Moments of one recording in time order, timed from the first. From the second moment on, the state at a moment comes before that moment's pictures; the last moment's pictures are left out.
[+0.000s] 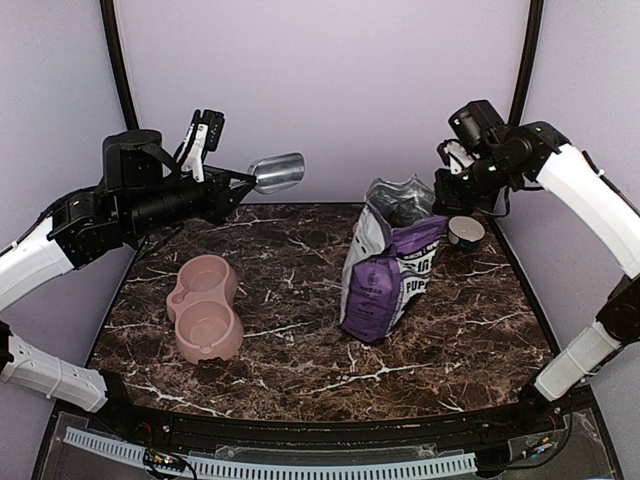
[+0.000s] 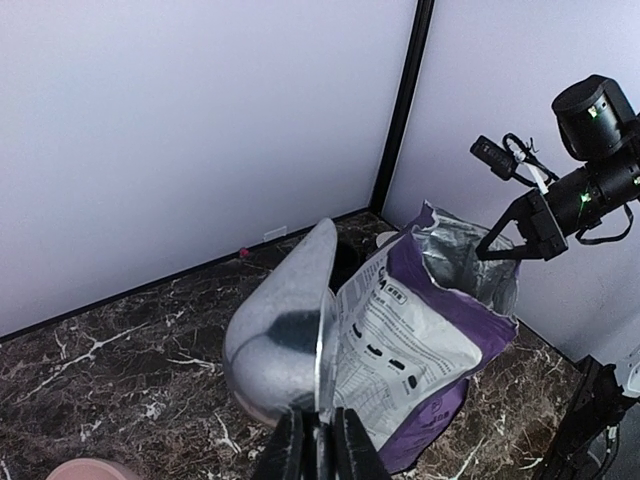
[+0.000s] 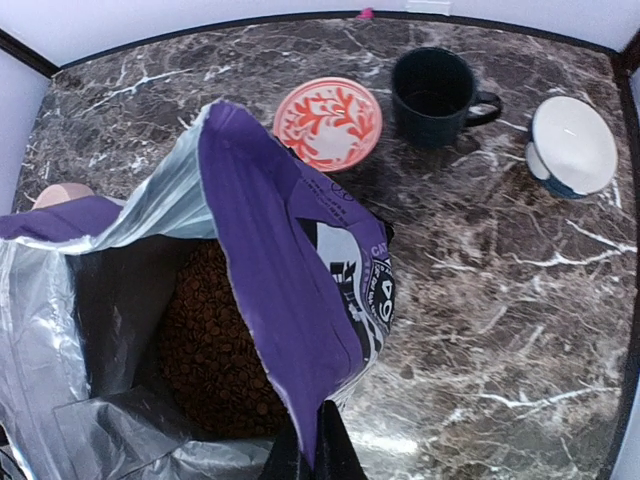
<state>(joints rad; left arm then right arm) -0.89 1.12 1.26 -0.33 -0.19 -0.20 0.60 1.53 1.77 -1.15 0.08 0.47</state>
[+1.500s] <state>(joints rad) -0.89 1.26 1.21 -0.31 -0.16 -0.22 0.71 1.51 1.67 -1.09 0.27 0.38</state>
